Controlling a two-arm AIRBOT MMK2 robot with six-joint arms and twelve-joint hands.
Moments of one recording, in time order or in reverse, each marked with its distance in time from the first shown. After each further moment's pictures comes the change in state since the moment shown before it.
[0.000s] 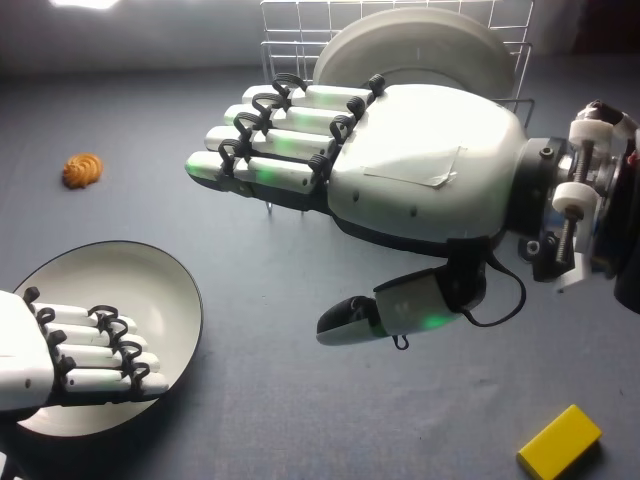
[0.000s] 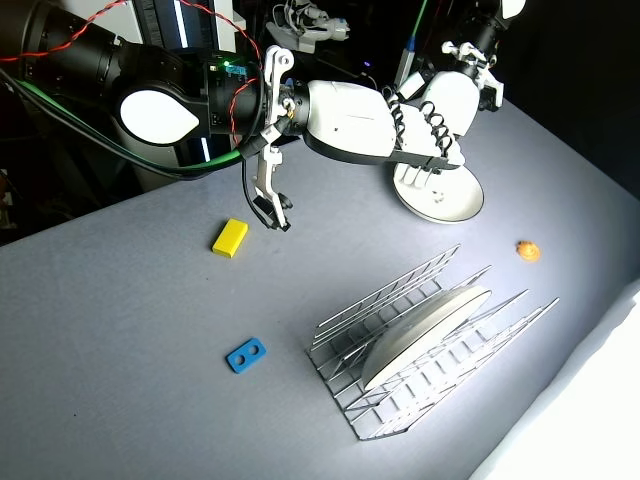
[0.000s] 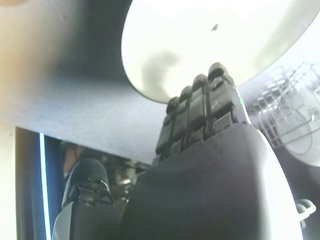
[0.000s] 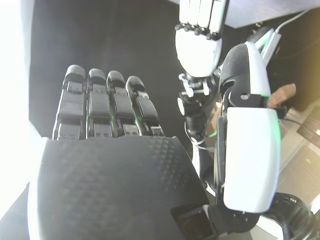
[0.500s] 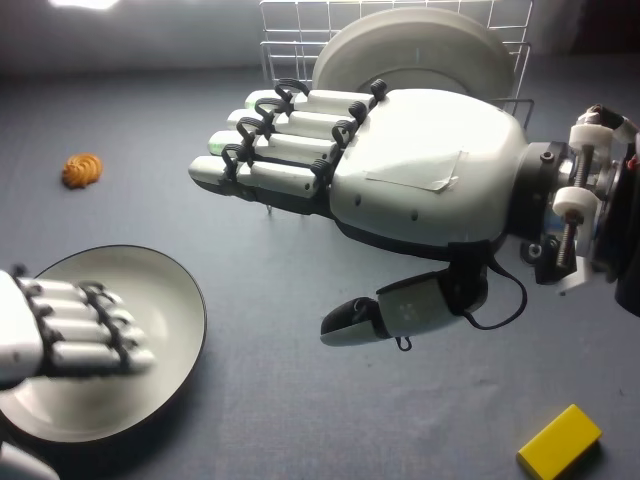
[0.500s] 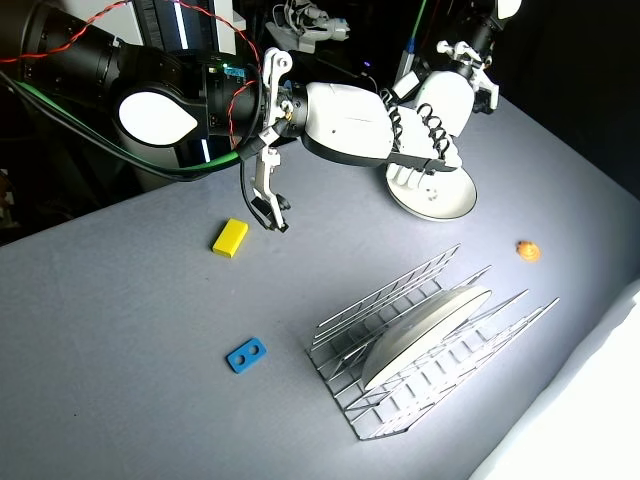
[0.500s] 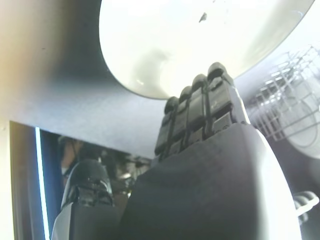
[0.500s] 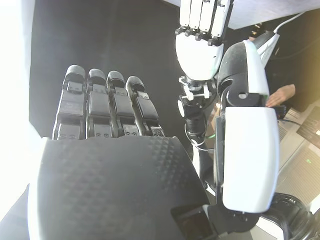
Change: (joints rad) left arm -0.012 -0.005 0.048 -0.003 0.017 0.001; right arm -0.004 0.000 -0.001 -0.002 0.000 -0.002
